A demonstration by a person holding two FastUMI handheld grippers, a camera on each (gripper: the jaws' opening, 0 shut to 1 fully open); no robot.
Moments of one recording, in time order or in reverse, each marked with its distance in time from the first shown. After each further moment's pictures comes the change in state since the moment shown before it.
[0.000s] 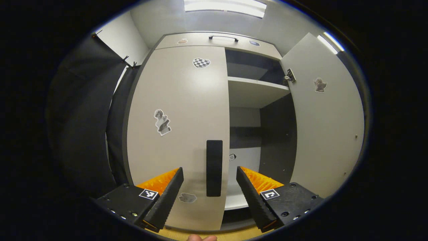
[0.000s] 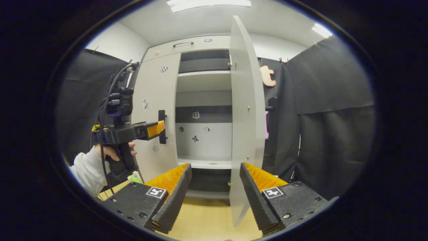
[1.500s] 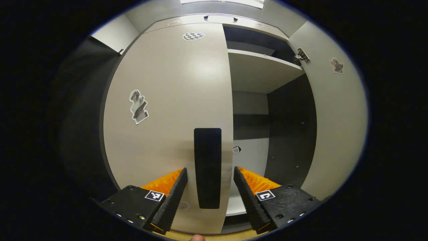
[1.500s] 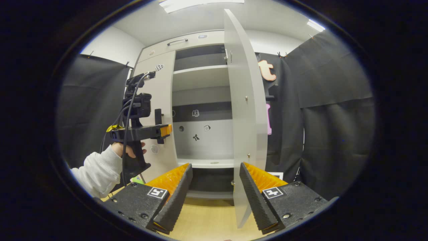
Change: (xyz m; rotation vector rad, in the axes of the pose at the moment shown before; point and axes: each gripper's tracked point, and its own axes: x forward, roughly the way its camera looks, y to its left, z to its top) left arm 0.050 0.003 -0.024 0.000 0.076 0.055; right arm 0.019 0.000 -0.009 0.057 0.029 0.033
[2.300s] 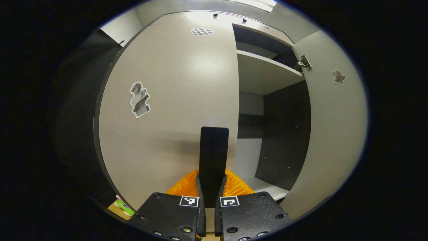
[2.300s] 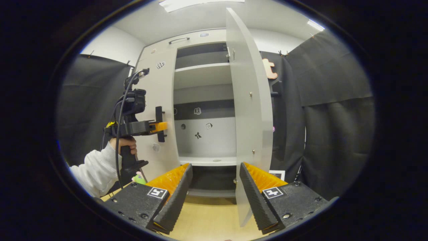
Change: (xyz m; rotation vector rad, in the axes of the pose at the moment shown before) left arm -0.008 -0.003 -0.002 -0.057 0.038 -0.116; right arm 0.001 0.006 -0.008 -0.005 0.018 0.009
